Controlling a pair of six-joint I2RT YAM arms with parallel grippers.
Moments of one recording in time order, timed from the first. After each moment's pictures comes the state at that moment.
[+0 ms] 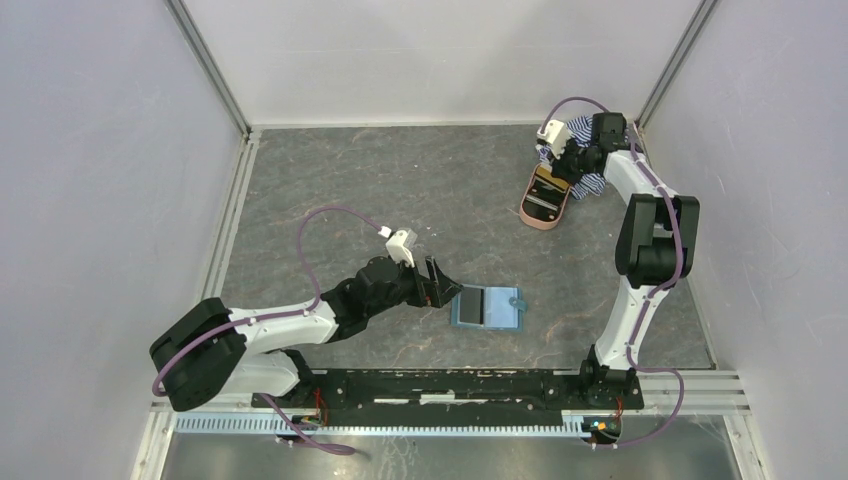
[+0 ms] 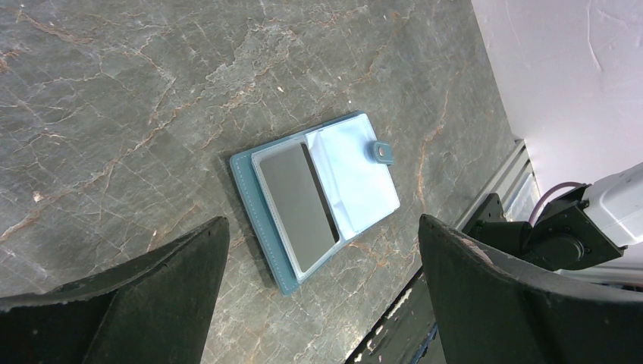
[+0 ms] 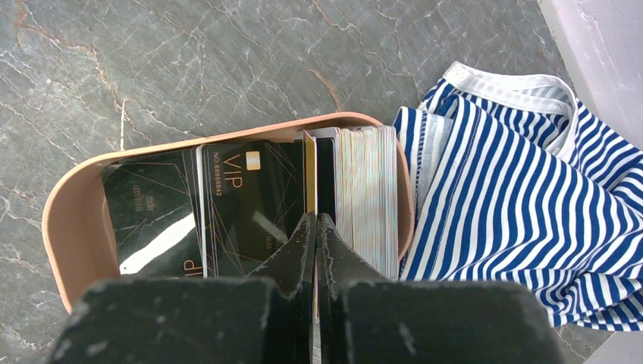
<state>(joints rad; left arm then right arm) -0.92 1.25 0.44 0.45 -0.02 -0.77 -0.08 2.02 1.58 -0.47 -0.55 -0.97</state>
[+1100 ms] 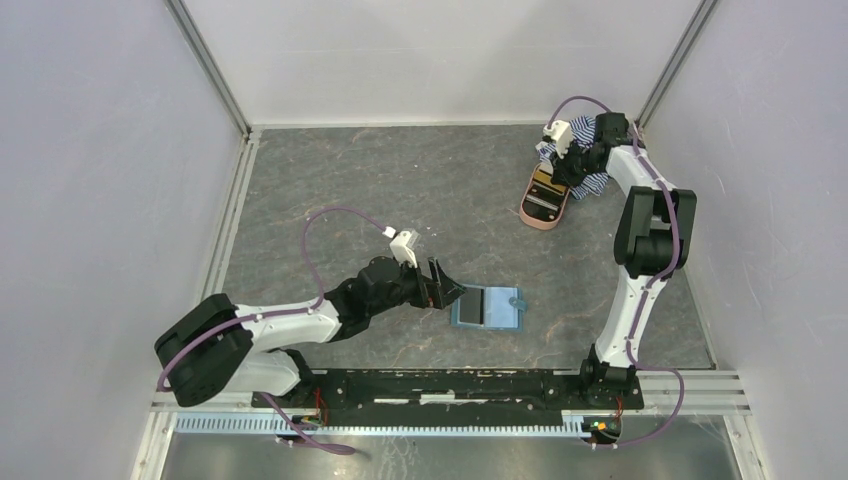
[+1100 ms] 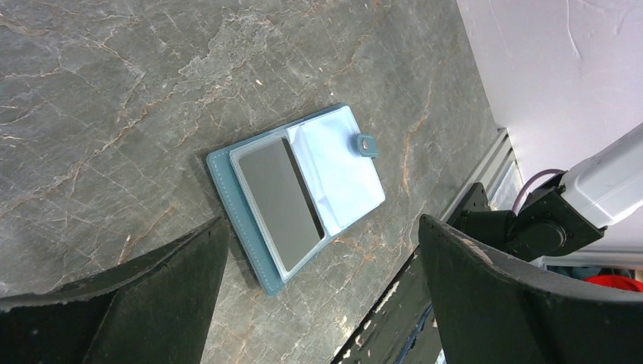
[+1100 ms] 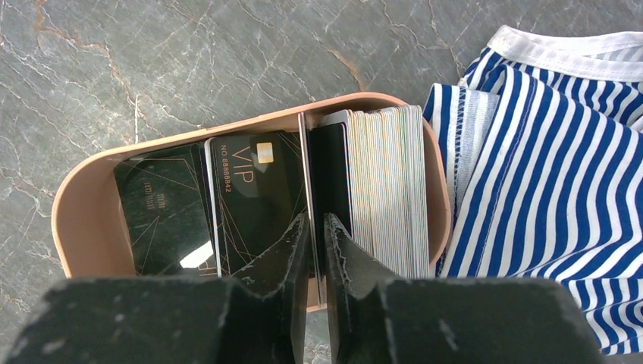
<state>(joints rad) -0.92 1.28 0.44 0.50 0.04 -0.79 -0.11 2.12 1.68 -0.59 -0.60 -0.92</state>
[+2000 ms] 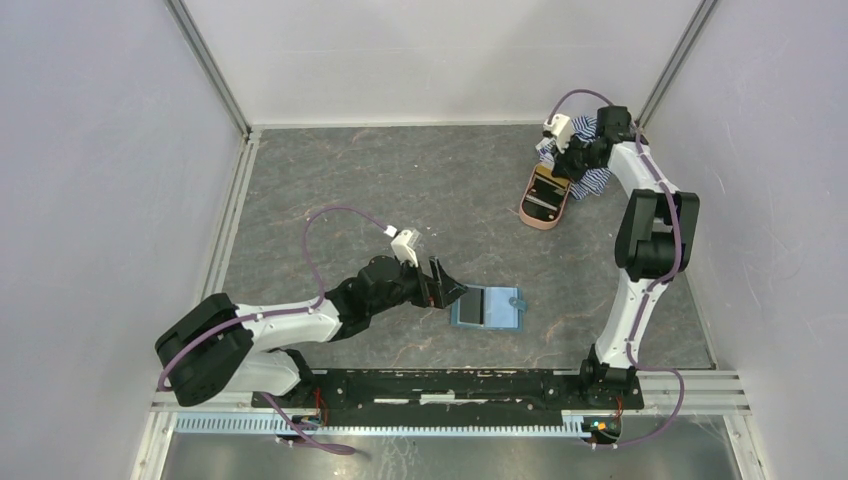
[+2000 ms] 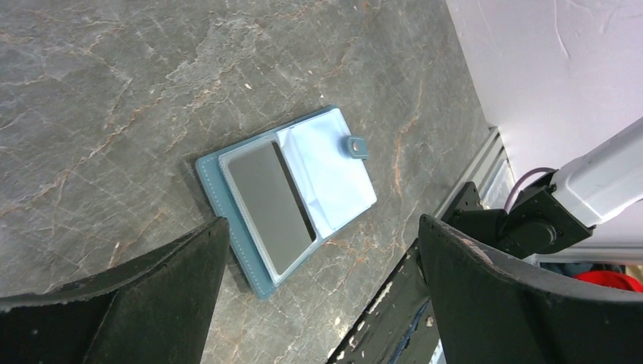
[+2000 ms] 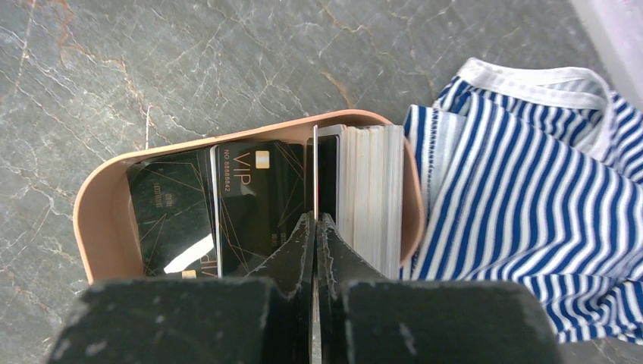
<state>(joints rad) -0.92 1.28 0.44 0.51 0.05 -0.79 -0.10 2.10 1.70 -0.61 -0.60 -0.94</state>
